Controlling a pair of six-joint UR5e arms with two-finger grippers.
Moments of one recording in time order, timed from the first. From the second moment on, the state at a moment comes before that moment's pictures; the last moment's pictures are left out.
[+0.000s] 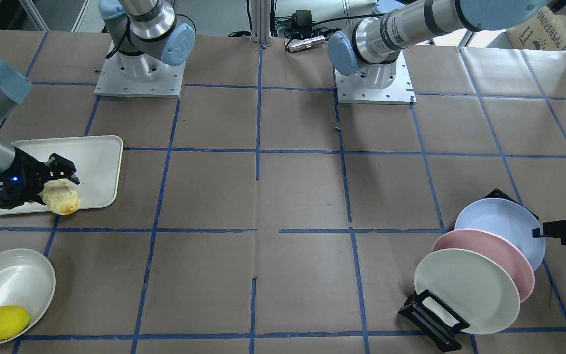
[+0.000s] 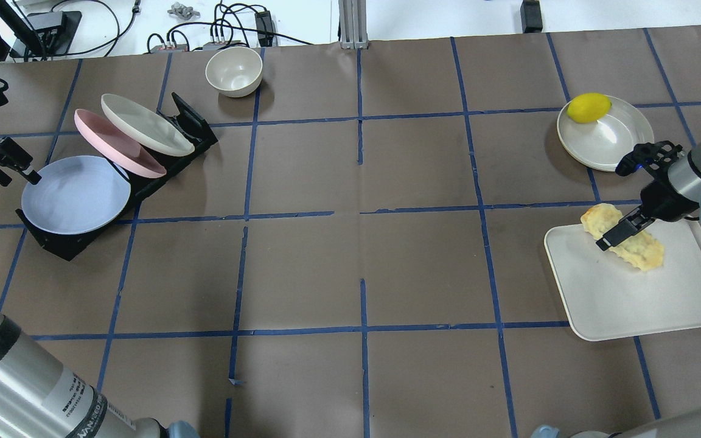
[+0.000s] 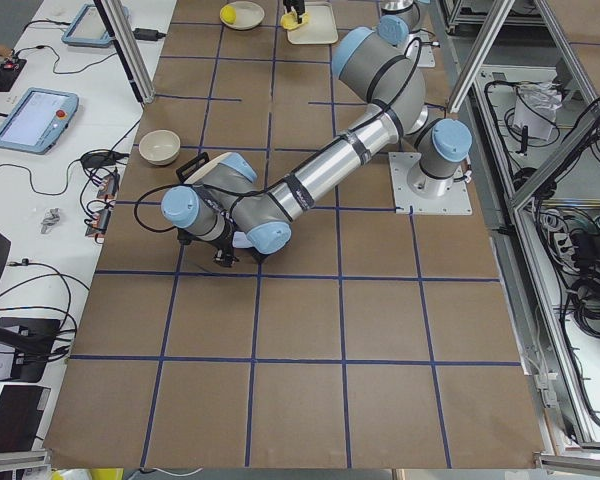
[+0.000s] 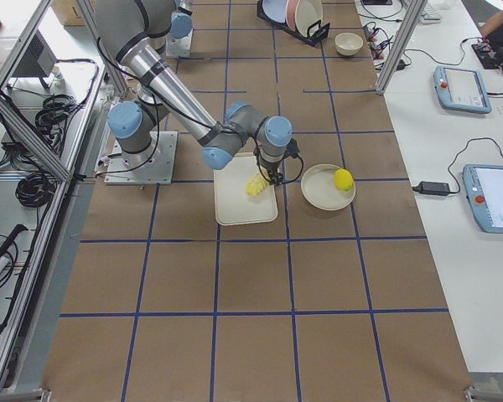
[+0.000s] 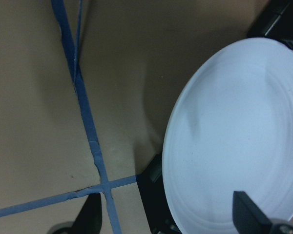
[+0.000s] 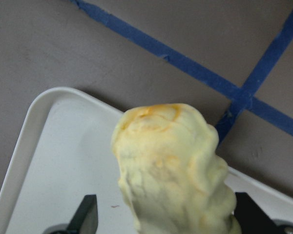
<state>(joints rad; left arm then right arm) -0.92 -2.29 -1.15 -1.60 1.57 0.81 1.00 -1.29 2.06 -2.14 -1.45 -1.12</state>
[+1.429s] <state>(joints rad) -0.92 -2.28 -1.02 -1.76 1.65 0.79 1.40 -1.43 1.50 -1.36 -1.61 -0.41</state>
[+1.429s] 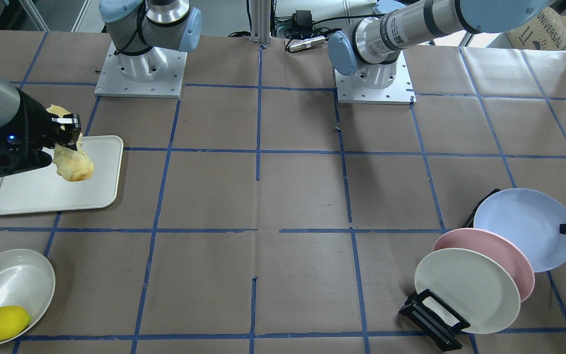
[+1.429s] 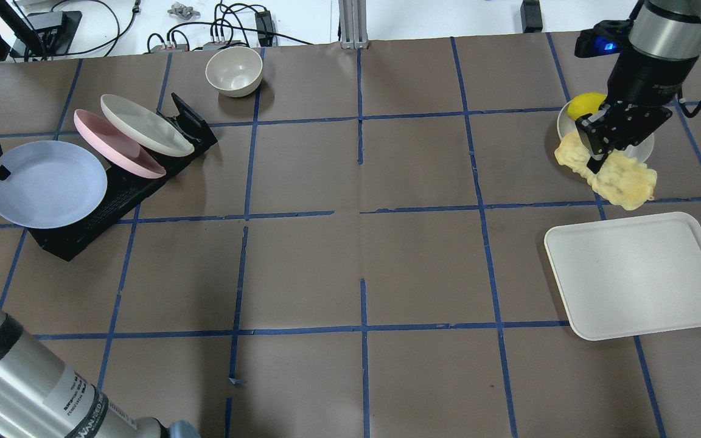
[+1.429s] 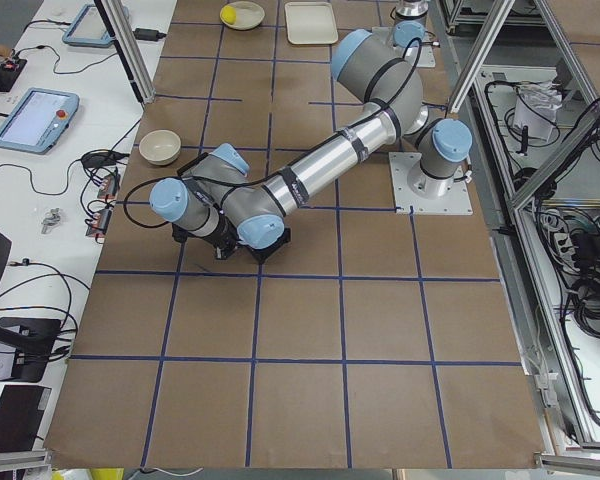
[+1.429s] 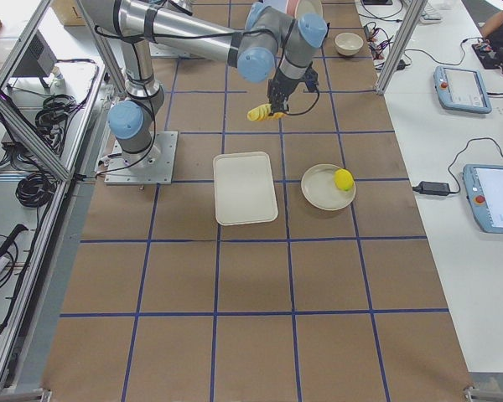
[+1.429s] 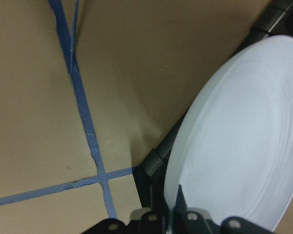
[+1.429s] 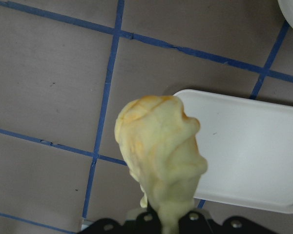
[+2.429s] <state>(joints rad) -1.18 -1.92 -1.12 -2.06 1.65 0.58 1.62 -1.51 1.49 -1.32 -1.61 -0.11</state>
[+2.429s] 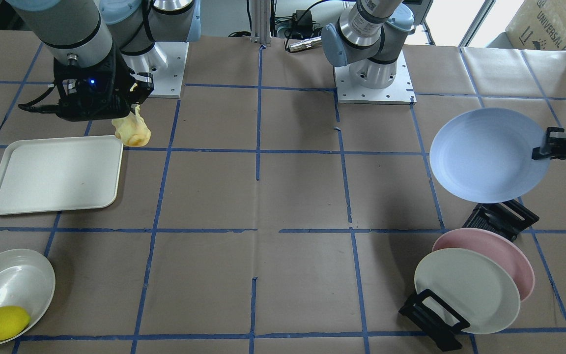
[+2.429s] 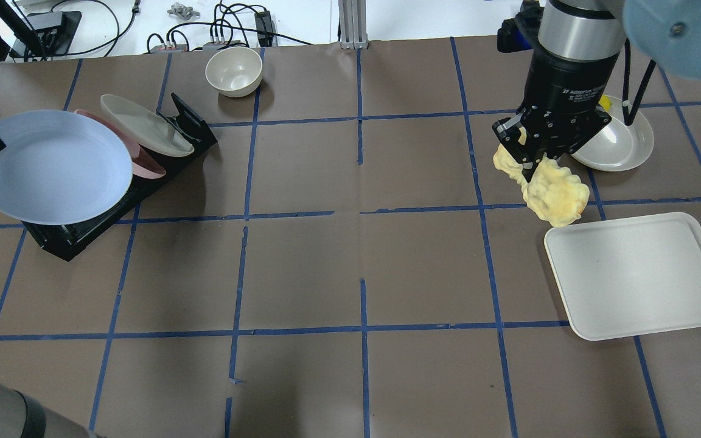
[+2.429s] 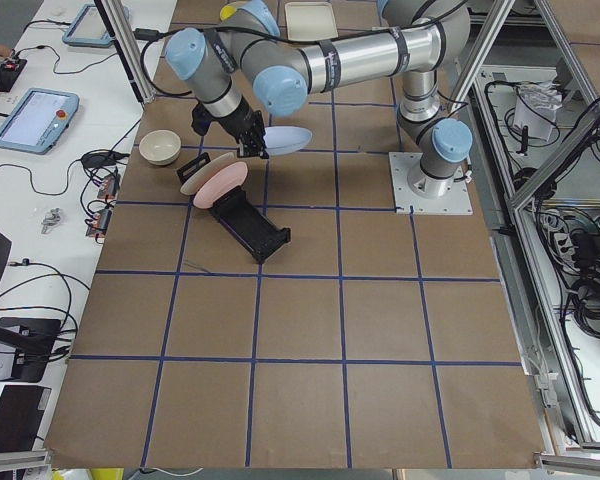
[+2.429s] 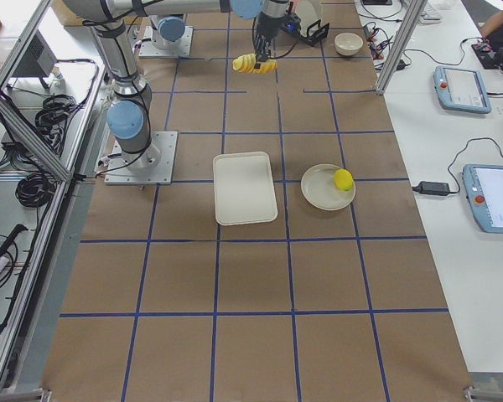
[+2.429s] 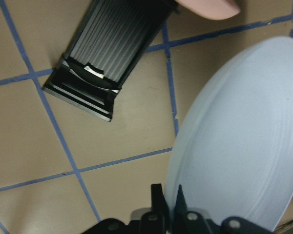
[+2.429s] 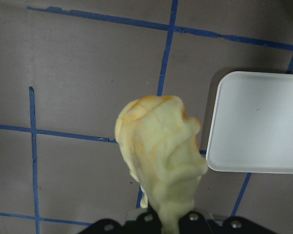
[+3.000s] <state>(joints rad) -1.52 -1.88 -1.28 -1.90 1.51 0.31 1.61 -1.51 1.51 -1.32 -1.61 -0.12</state>
